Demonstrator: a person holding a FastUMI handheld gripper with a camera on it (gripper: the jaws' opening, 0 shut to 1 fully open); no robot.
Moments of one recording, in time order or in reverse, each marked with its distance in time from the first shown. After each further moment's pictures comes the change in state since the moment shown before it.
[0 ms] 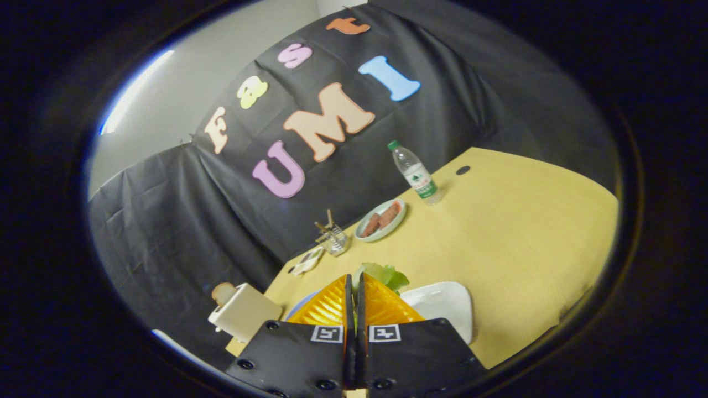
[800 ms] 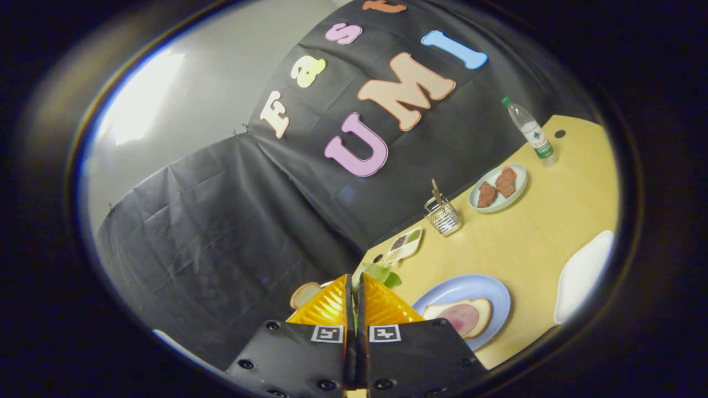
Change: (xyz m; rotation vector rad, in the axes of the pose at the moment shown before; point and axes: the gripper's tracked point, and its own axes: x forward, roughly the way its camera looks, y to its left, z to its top) arm 0.096 0.186 -0.089 0.064 0.088 0.233
